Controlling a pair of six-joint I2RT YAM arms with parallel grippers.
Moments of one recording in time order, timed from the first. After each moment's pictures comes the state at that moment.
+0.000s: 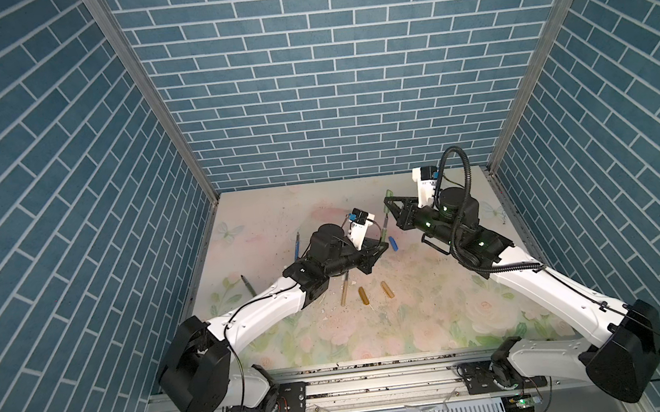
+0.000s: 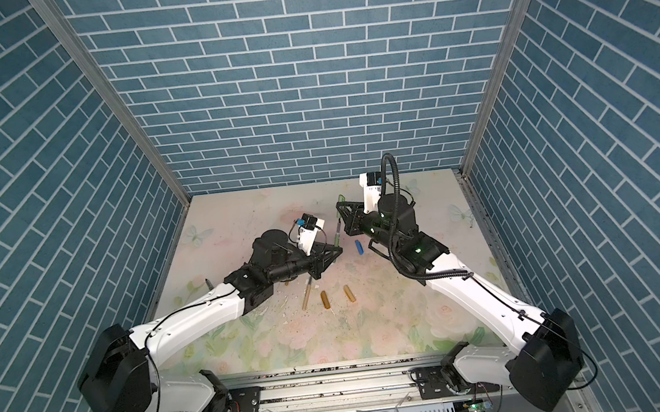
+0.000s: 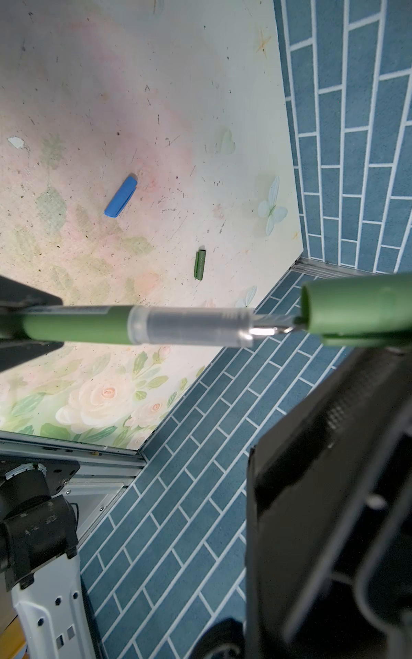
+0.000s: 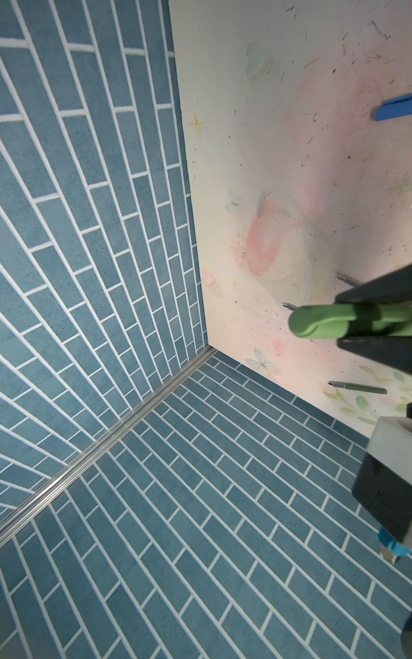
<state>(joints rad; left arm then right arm) -0.75 1.39 0.91 0.18 0.38 -0.32 0.66 1.23 1.05 0.02 -0.12 0.58</state>
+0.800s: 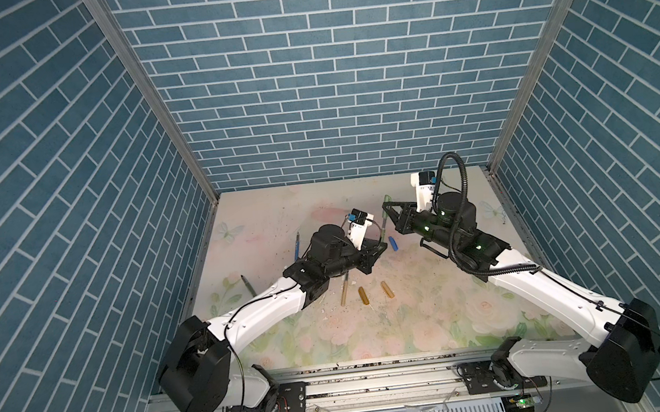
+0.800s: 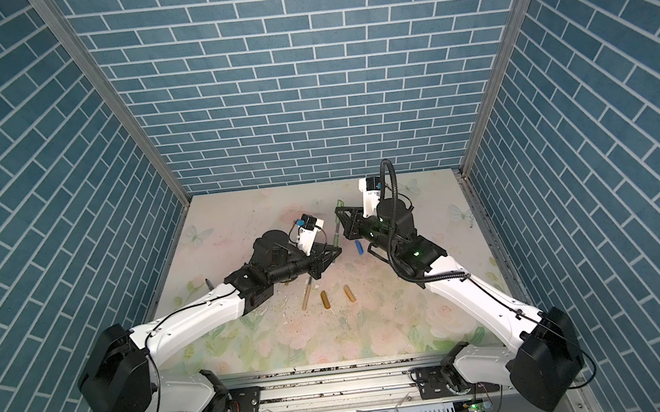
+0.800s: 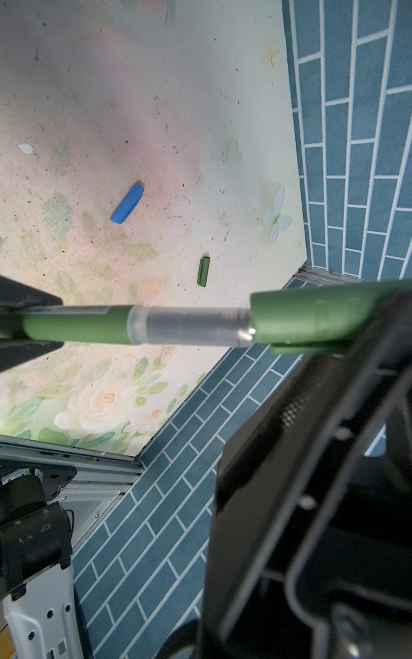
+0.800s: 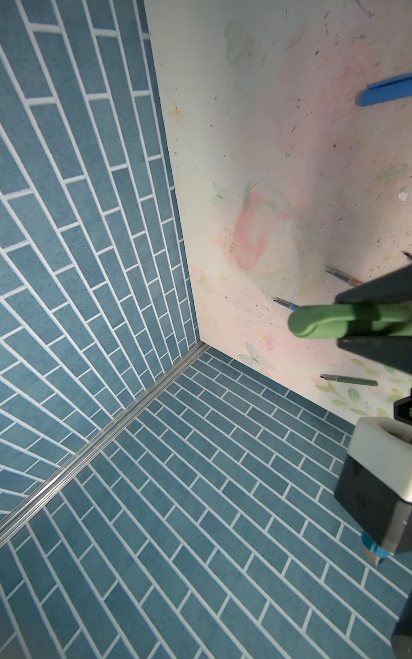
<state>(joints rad) -0.75 1.39 0.90 0.17 0.36 -0.35 0.67 1.23 1.00 0.07 -0.13 0.64</state>
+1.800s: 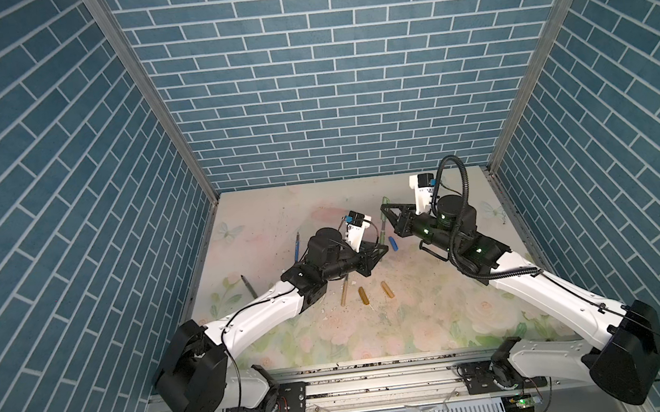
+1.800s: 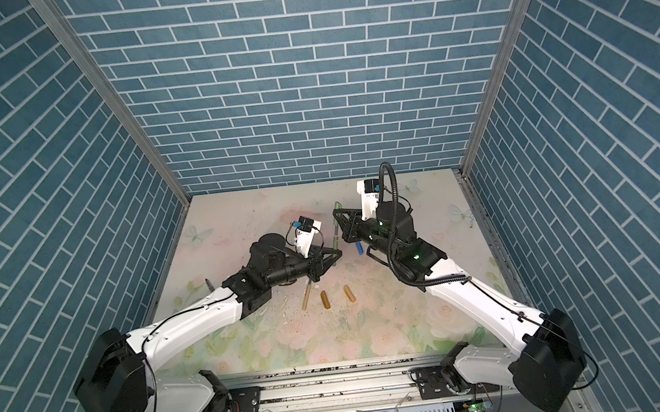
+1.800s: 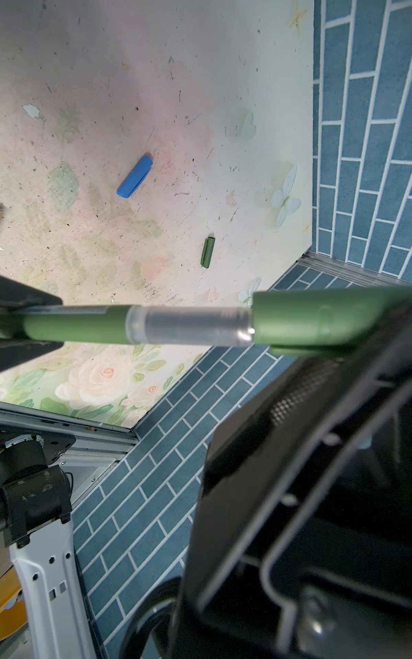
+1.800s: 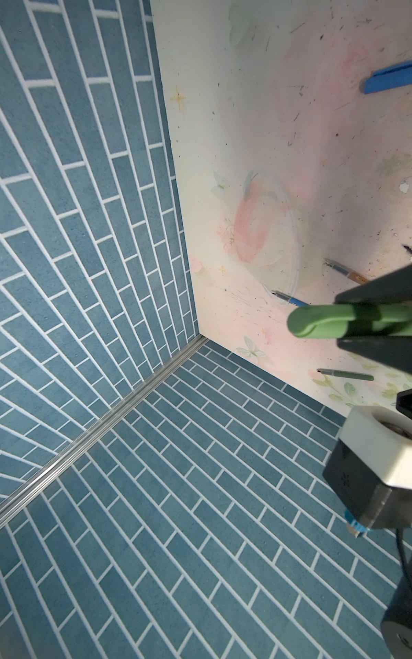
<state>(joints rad) -0.75 1.36 0.87 0.22 0.40 -0.43 0.70 1.21 0.99 0.06 -0.13 0.61</state>
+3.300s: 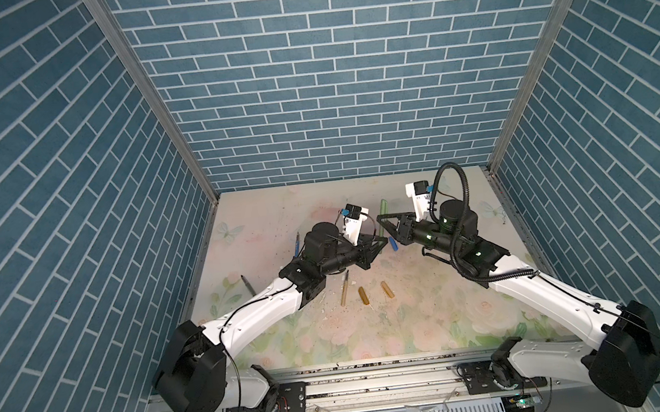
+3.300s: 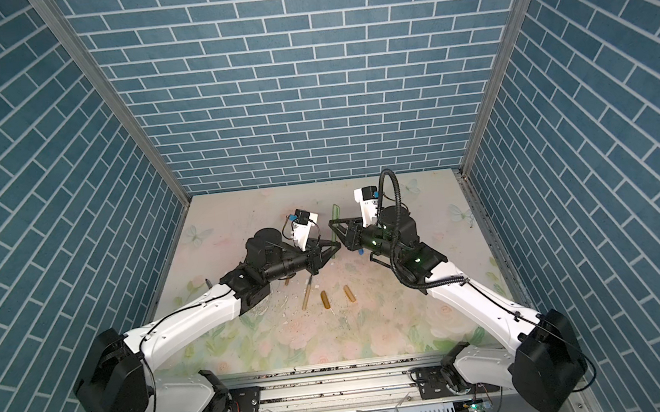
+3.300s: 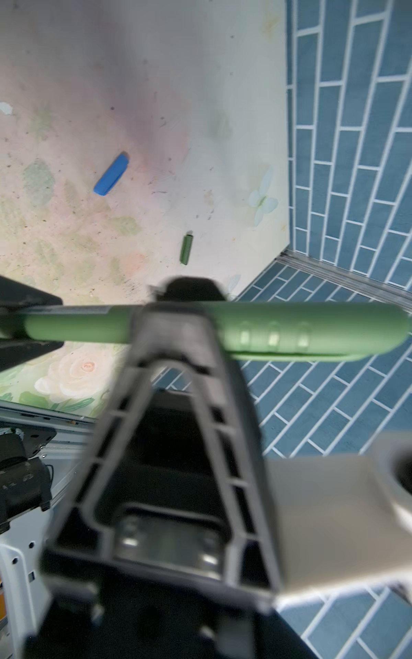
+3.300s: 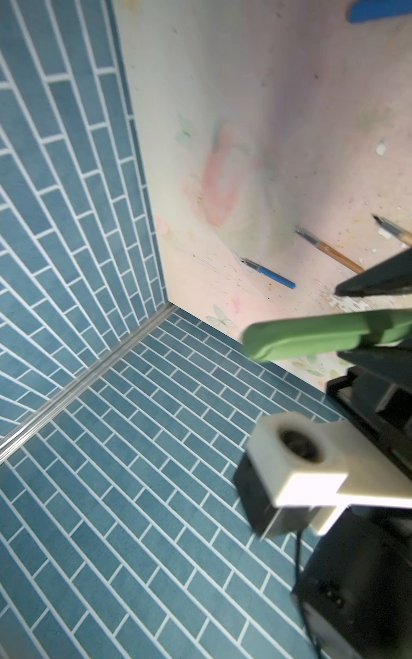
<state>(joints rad) -0.73 1.37 0.94 0.22 0.41 -0.43 0.66 1.20 0.91 0.11 -0.34 0.65</state>
